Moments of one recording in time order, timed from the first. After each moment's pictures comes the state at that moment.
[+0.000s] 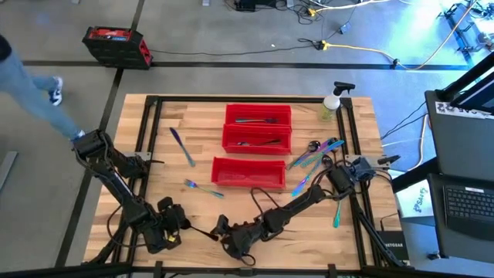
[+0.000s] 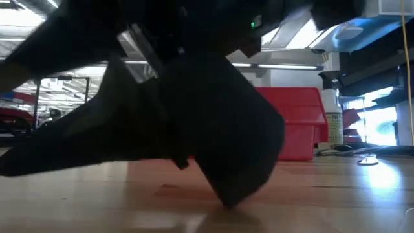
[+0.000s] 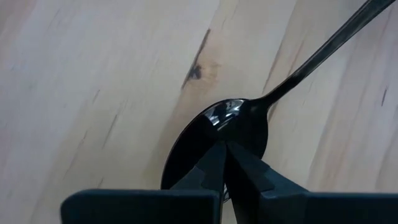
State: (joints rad) left arm -1.01 1.60 0.73 -0.42 -0.42 -1.39; right arm 0.51 2.36 1.60 0.19 0.30 -0.83
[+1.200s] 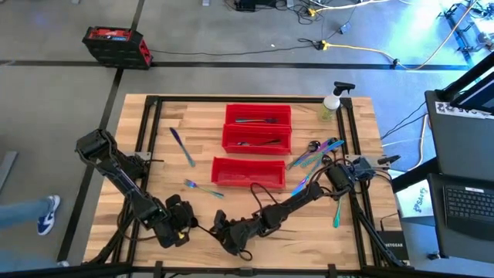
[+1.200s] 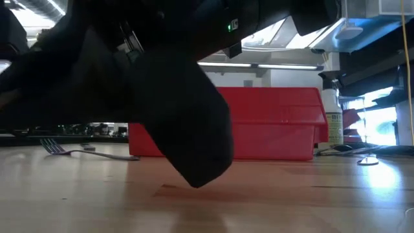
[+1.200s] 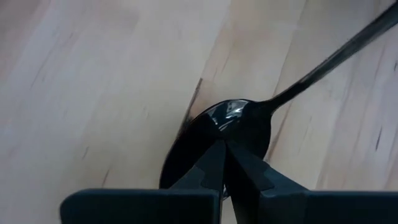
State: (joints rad) left arm -0.89 1.60 0.73 -0.35 -0.40 -1.25; right arm 0.49 2.36 1.60 0.23 0.28 -0.83
